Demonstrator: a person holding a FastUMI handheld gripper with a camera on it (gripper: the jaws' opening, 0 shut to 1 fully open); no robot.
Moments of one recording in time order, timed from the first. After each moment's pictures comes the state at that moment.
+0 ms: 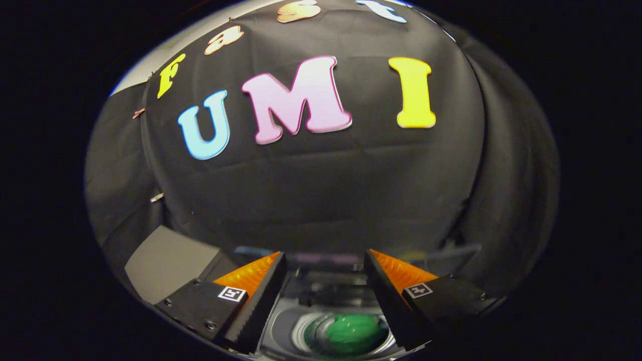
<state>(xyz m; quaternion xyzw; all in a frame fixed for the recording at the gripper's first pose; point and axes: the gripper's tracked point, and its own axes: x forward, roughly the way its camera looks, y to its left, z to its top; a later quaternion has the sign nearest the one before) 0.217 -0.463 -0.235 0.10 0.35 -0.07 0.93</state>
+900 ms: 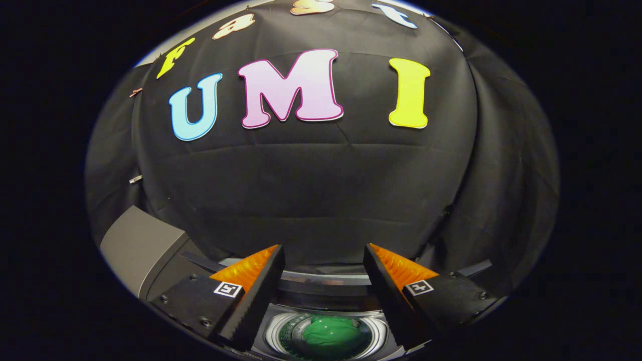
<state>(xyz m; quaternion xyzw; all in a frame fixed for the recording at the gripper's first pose) 0.193 -0.456 -0.272 0.04 0.35 -0.09 0.93</state>
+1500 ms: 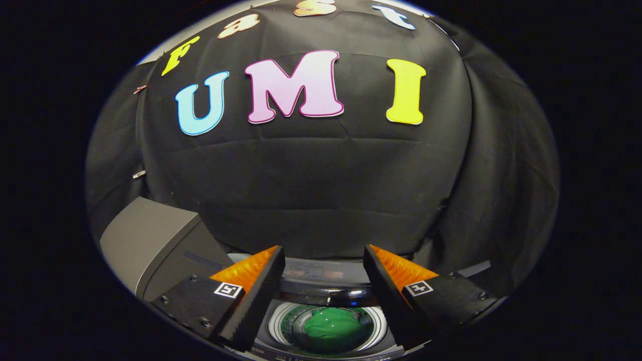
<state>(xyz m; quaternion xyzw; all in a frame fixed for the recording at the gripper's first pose) 0.139 -0.449 -0.268 0.05 0.37 -0.08 0.93</state>
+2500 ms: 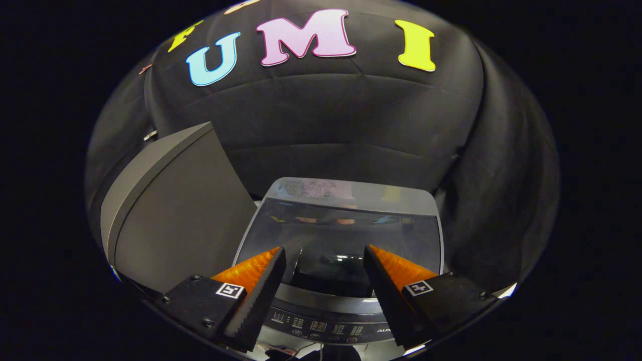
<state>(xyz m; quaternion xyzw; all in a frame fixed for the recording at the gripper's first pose) 0.033 -0.420 -0.333 0.06 0.50 -0.04 0.86</state>
